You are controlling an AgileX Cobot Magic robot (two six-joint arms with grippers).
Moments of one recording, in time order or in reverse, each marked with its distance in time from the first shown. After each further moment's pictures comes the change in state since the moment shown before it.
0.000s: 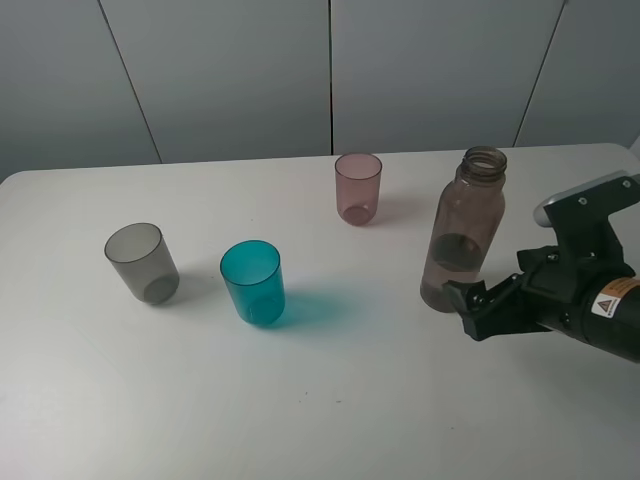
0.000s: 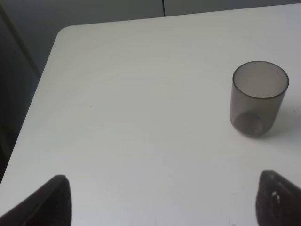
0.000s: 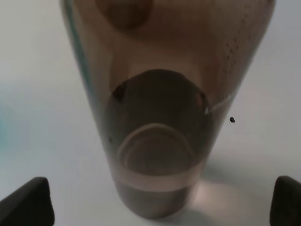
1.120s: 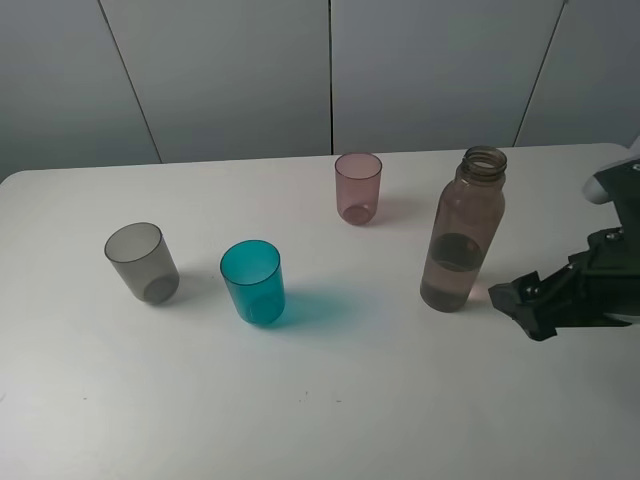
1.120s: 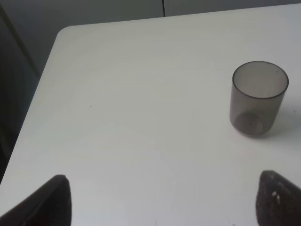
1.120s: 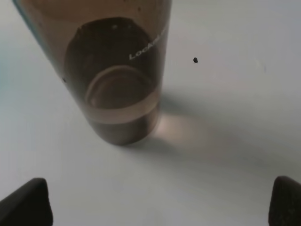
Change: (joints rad) left arm 0.000 0.000 0.000 0.000 0.000 0.000; right arm -0.199 -0.366 -0.127 -0.008 0.715 -0.153
